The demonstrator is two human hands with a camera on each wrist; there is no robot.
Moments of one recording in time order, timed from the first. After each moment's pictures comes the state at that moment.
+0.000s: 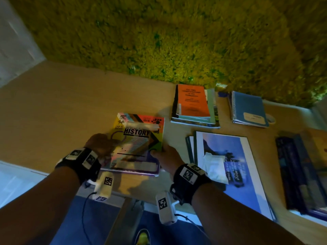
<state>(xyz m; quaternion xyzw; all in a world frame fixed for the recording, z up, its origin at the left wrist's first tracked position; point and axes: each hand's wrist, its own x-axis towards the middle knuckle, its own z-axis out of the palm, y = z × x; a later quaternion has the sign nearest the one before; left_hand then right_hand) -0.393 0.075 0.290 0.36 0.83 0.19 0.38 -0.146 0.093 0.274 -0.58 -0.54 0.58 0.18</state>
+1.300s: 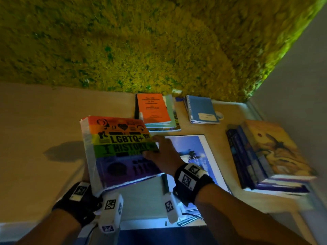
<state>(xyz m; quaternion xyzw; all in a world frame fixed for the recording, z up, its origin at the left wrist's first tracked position) -0.295 0.071 0.262 0.35 -0.07 0.48 0.80 -0.064 0.104 0.328 -0.61 -0.67 0.37 0.22</state>
